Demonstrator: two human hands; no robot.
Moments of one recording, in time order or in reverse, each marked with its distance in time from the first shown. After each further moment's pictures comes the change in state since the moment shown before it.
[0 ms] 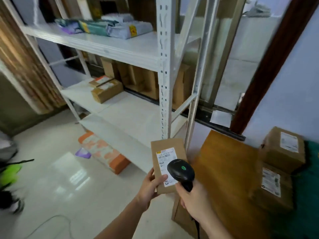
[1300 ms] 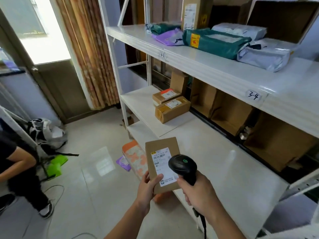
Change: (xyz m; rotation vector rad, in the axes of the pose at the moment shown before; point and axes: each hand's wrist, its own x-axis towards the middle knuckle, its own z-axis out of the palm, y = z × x) left_hand 0.178 0.197 -0.410 -0.340 0.357 0.174; right_hand 0.293 -0.293 0.328 -0.068 -0.243 -0.172
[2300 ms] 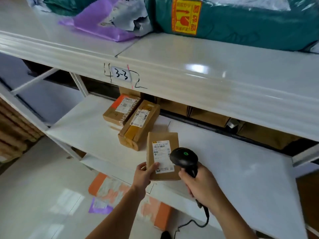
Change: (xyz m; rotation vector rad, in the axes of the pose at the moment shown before) left_hand 0.403 0.126 0.045 0.437 -0.288 -0.232; right_hand 0.315 -0.037 0.033 0.113 0.359 0.330
